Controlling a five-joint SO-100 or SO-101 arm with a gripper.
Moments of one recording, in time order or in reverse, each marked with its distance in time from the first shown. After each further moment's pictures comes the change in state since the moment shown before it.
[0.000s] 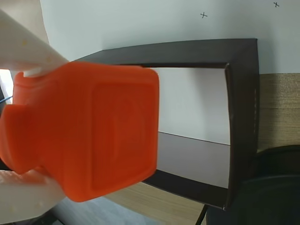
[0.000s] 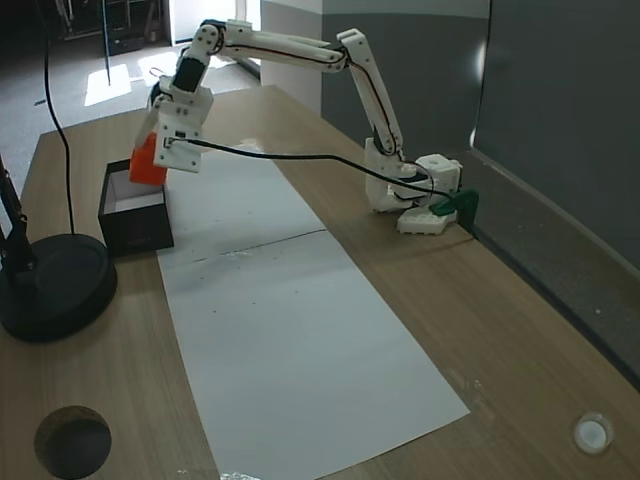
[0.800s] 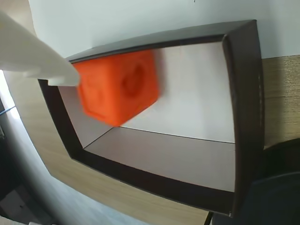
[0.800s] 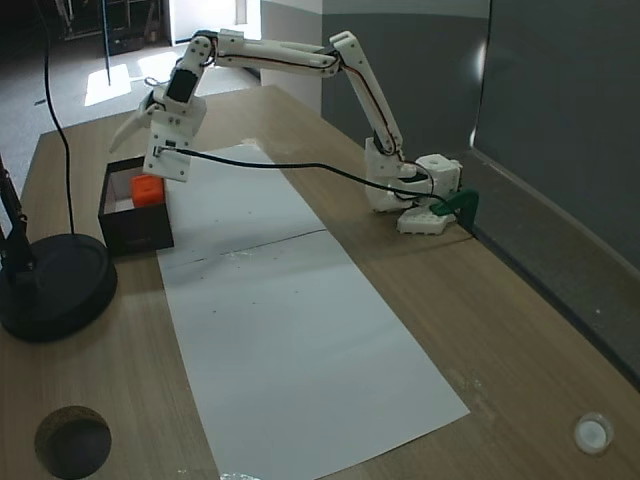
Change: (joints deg) arm 0.8 -4.1 -1.1 -3.0 2.8
